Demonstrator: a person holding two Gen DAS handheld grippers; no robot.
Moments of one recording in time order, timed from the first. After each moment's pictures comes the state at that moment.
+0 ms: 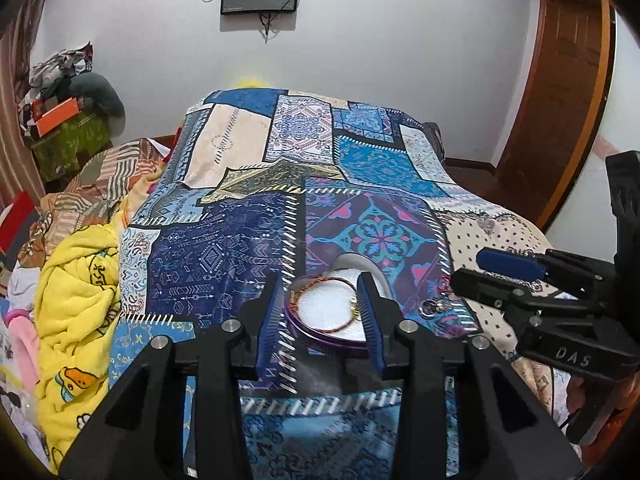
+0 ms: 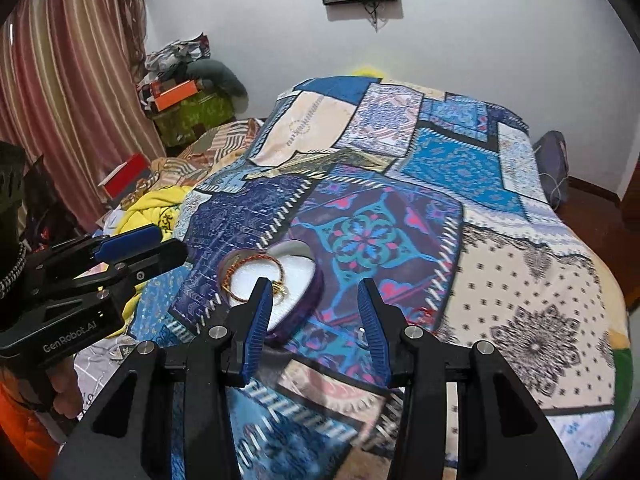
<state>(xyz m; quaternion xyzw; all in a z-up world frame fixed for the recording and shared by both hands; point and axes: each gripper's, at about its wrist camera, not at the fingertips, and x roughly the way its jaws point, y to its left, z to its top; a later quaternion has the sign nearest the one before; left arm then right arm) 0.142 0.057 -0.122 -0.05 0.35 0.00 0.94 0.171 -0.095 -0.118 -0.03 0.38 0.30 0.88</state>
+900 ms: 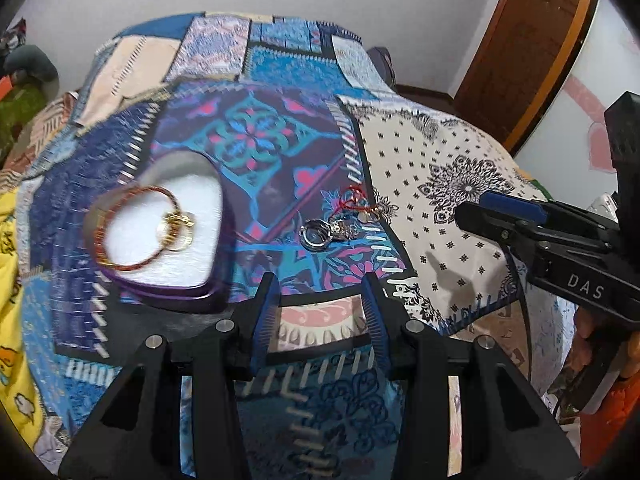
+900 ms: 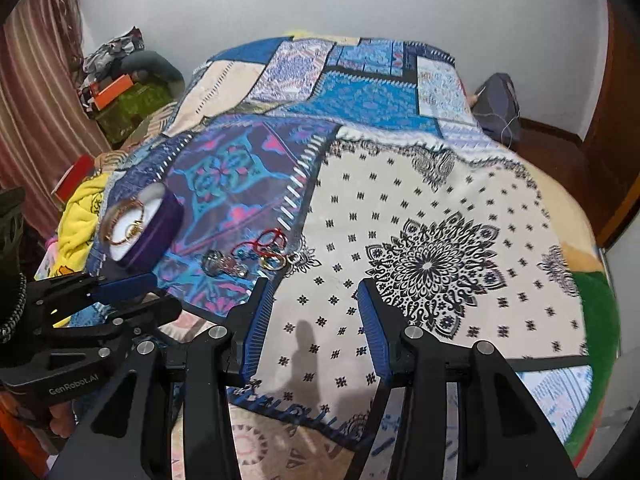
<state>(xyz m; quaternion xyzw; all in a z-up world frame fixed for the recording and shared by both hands) 0.185 -0.047 -0.205 -0.05 0.47 -0.10 0.88 0.200 -0.199 -0.176 -0.01 0.44 0.22 0.87</state>
